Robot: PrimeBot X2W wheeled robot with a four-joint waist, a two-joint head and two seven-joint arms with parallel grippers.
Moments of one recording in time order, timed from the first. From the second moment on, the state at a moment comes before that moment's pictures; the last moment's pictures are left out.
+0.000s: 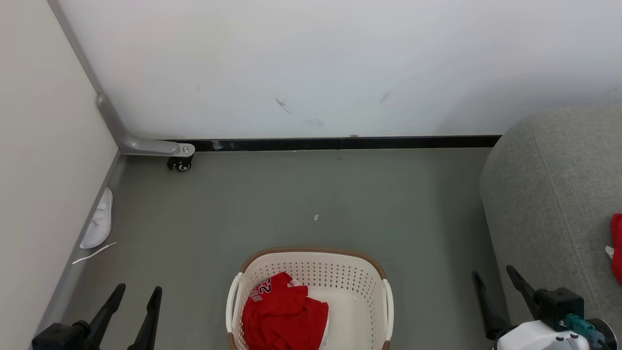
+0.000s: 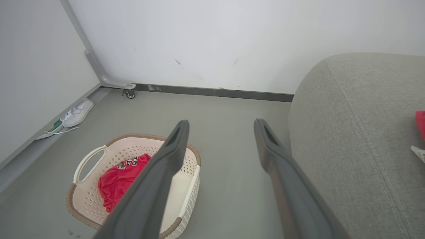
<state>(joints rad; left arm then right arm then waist) 0.07 0.42 -0.32 0.05 -0.67 0.04 -0.24 0.02 -0.04 -0.06 0.27 -0.03 0.13 -0.25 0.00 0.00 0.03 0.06</state>
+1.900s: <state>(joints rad) -0.07 0.48 -0.32 0.00 -0.68 -0.03 -0.19 -0.07 -0.04 0.04 0.17 0.01 0.13 -0.25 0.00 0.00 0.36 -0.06</state>
